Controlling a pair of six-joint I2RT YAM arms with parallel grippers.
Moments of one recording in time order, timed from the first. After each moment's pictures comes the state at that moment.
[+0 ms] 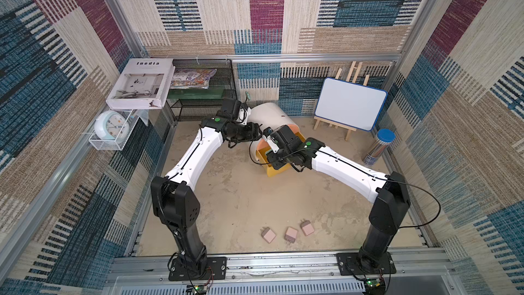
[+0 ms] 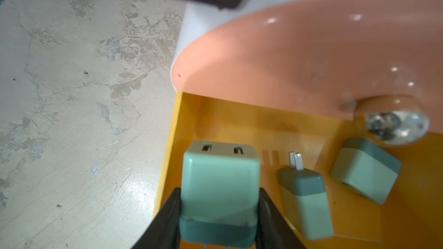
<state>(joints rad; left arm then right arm) -0.32 1.80 1.80 -0.88 0.37 -0.32 0.82 1.79 1.61 -0.70 0.12 0.10</state>
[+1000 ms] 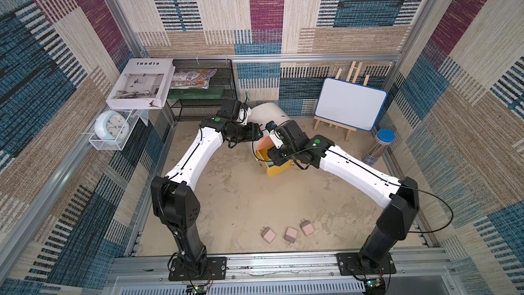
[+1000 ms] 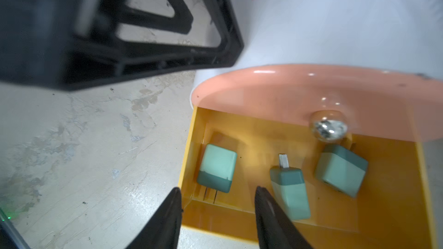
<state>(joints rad) -0.32 1.80 1.80 -0.88 0.37 -0.32 0.82 1.66 1.60 -0.70 0.11 0.09</state>
